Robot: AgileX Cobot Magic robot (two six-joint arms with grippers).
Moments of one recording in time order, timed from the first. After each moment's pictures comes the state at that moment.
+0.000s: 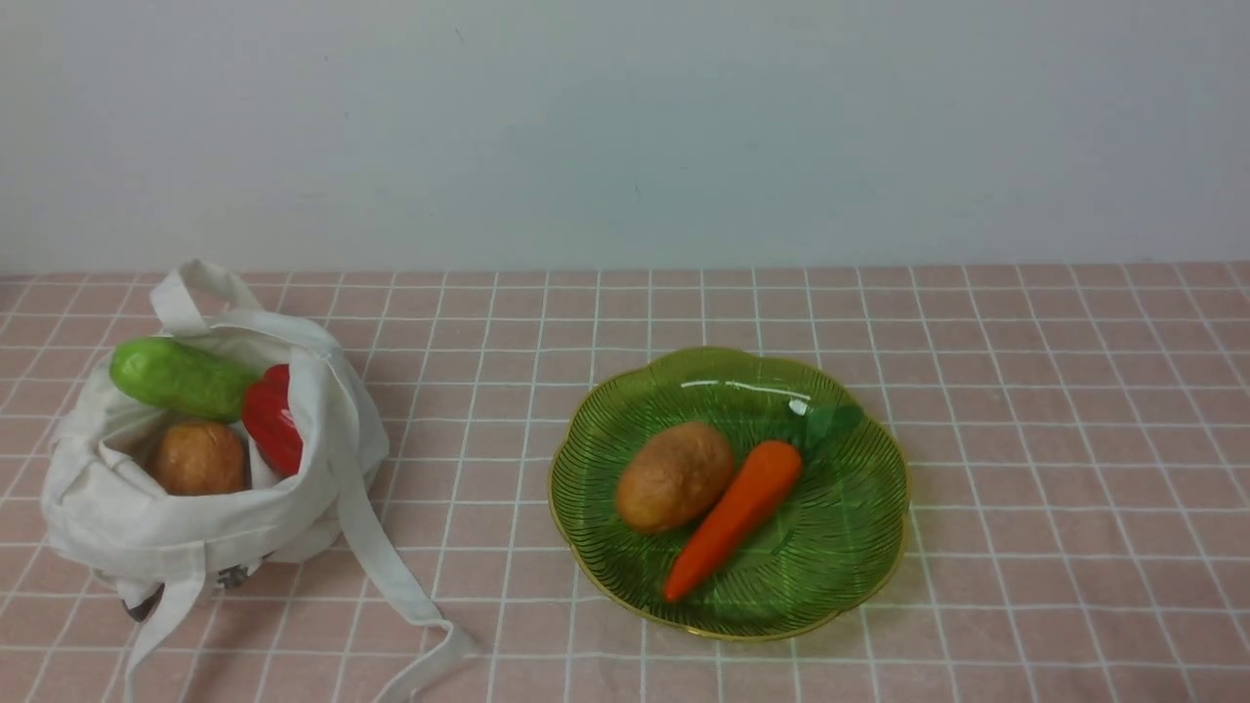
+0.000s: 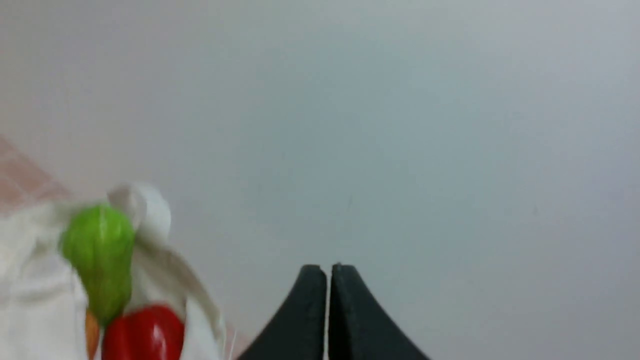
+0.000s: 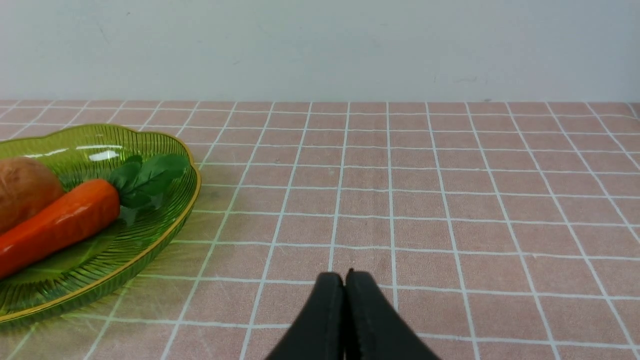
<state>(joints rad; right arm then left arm) 0.03 -0.01 0.02 0.05 0.38 -0.01 -0.10 -0.01 -0.01 -0.68 -0.24 -0.08</state>
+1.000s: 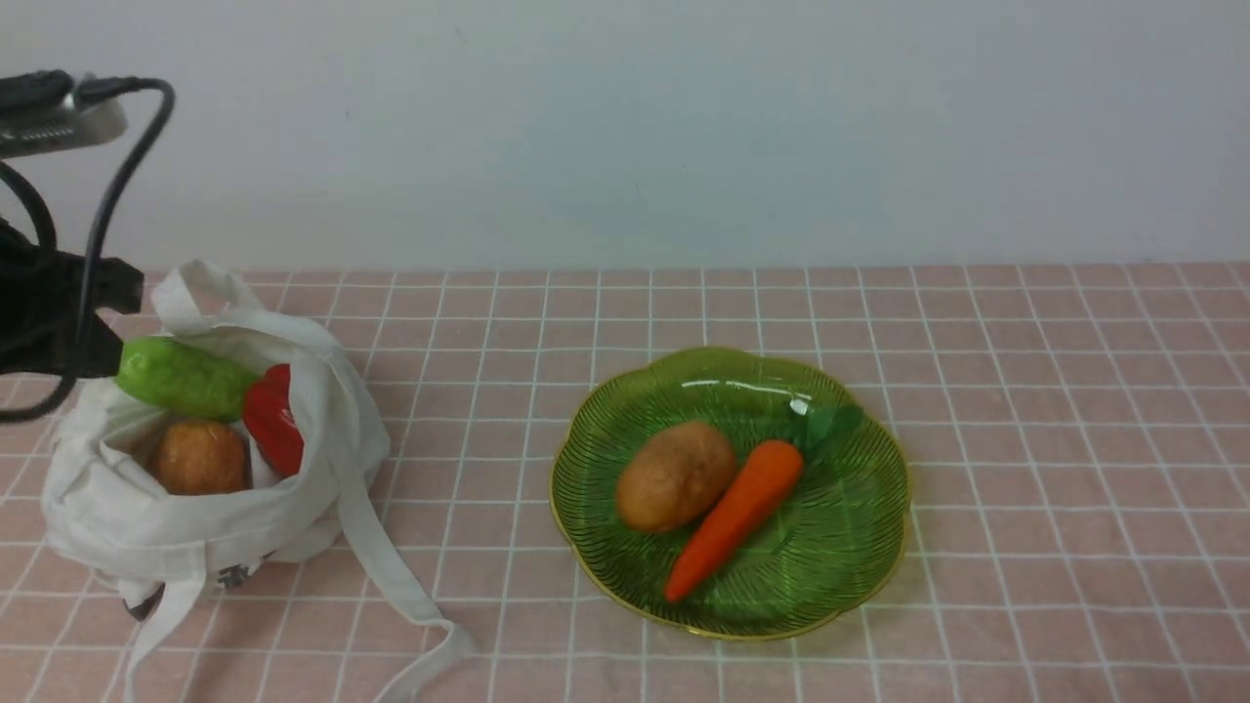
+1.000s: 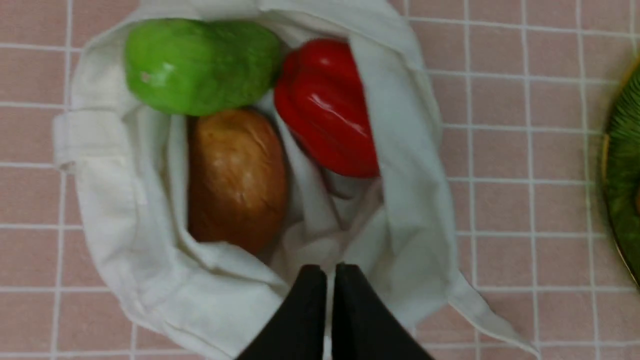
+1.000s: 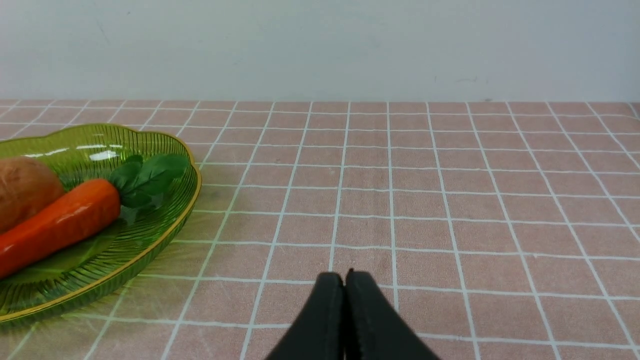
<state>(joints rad) 0.03 -0.01 0.02 0.05 0.38 -0.01 0.24 1.44 -1.21 -0.33 0.97 0.30</state>
